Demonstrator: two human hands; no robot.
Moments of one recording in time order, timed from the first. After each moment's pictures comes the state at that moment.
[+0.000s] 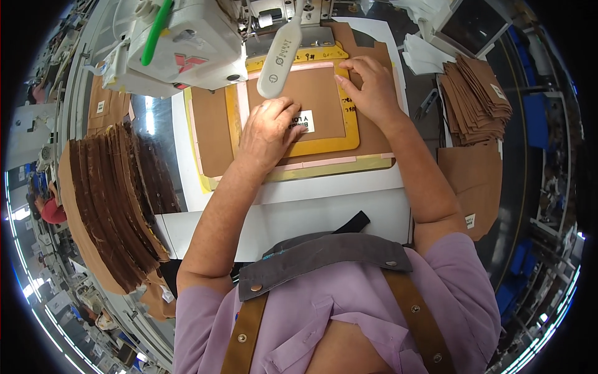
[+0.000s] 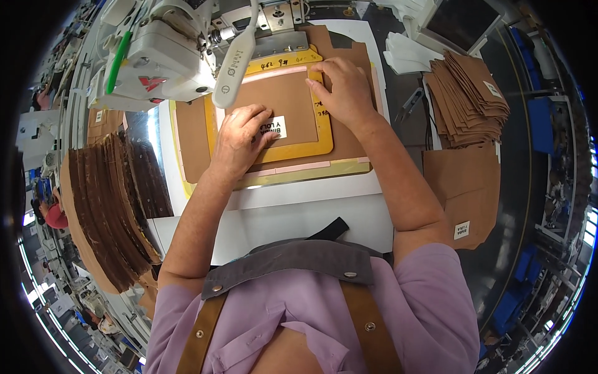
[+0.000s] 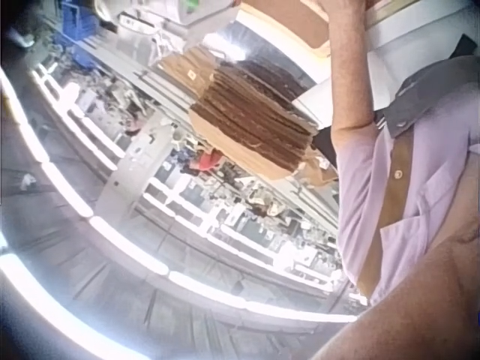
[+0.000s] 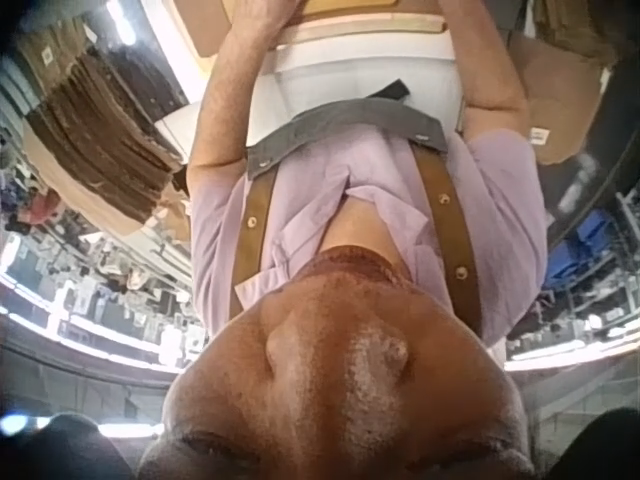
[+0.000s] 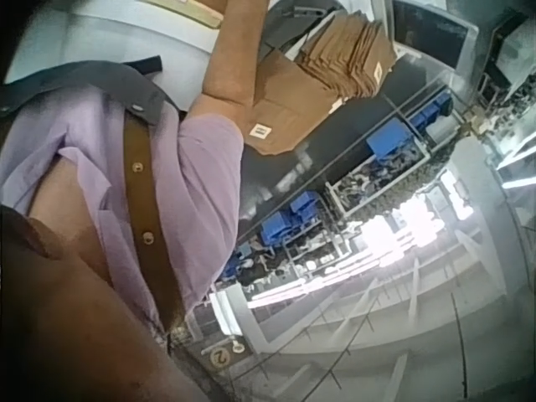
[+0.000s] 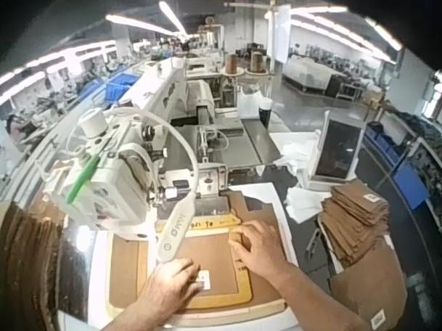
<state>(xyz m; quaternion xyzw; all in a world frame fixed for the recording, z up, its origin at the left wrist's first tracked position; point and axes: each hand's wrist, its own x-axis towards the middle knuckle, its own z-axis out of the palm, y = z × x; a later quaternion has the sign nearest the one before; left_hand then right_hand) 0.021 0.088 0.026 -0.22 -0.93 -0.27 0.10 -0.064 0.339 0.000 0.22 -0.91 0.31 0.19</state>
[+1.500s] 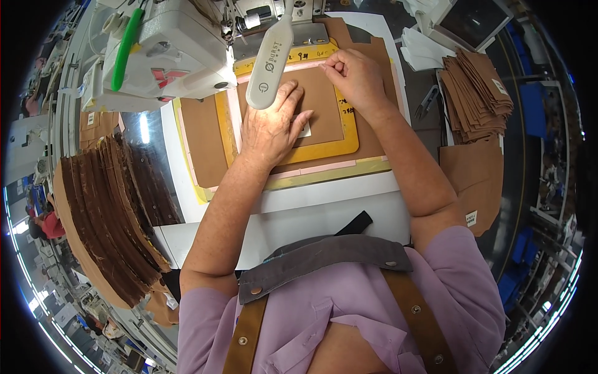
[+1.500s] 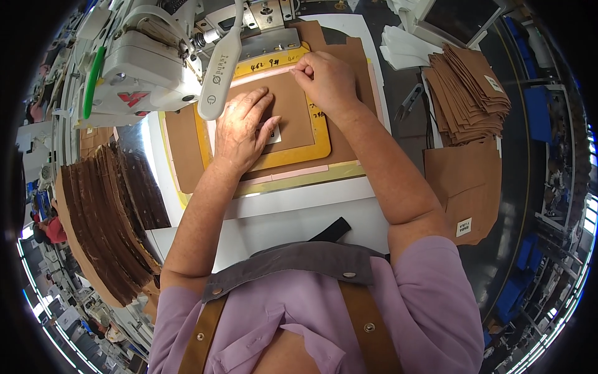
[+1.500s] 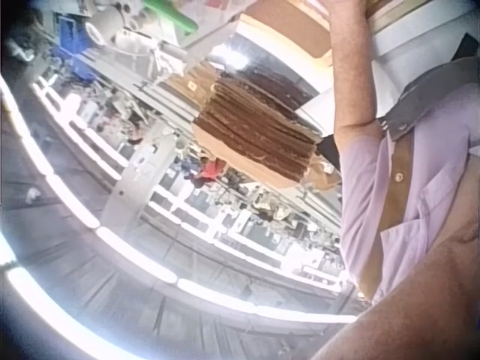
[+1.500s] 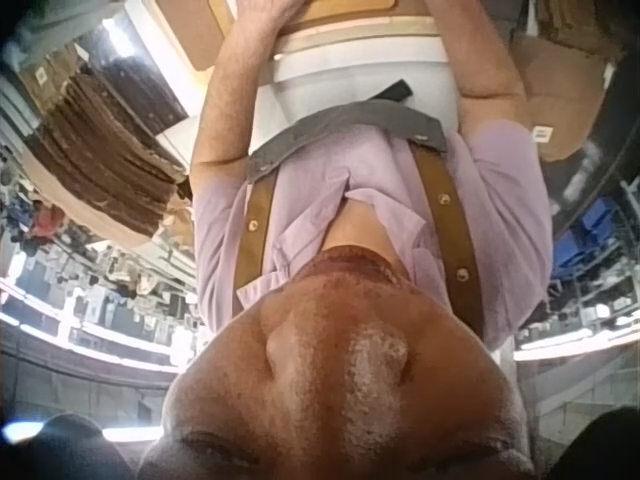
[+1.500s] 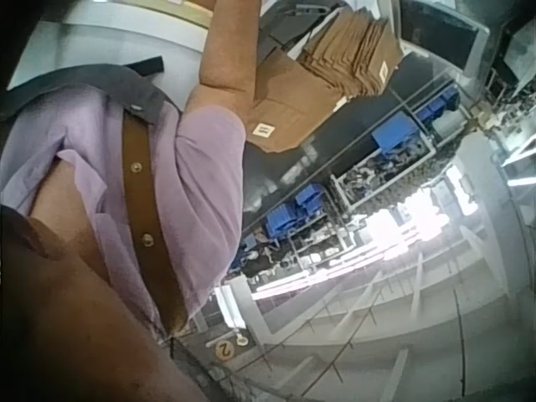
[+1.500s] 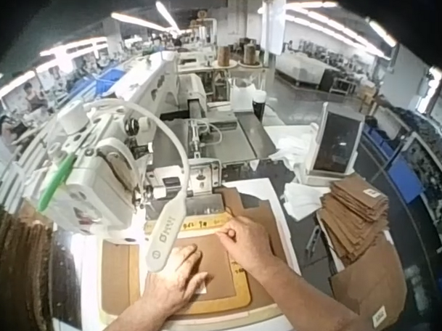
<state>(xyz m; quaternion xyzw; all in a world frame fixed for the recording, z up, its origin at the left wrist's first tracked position) -0.005 0.106 0.011 -0.24 -0.93 -0.24 0.15 -0.083 0.316 -0.006 0.13 -0.90 0.40 0.11</state>
